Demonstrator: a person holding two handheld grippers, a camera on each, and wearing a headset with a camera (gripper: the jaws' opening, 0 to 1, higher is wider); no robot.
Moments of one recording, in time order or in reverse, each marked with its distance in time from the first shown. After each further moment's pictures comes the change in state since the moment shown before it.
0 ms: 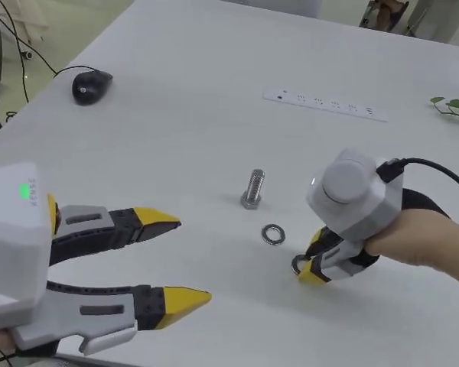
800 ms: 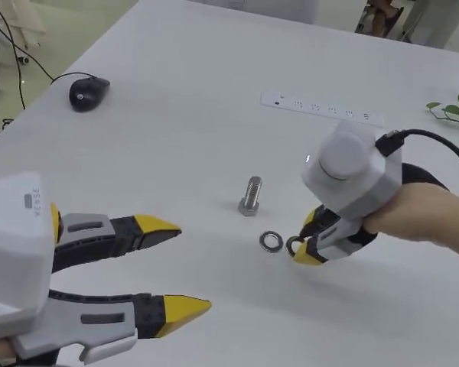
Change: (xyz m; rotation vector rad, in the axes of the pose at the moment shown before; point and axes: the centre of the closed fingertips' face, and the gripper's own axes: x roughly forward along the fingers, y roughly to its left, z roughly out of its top) left arm 0.005 0.003 0.000 0.001 0.002 -0.011; right arm -0.030 -0.018 0.033 -0.060 -0.035 -0.022
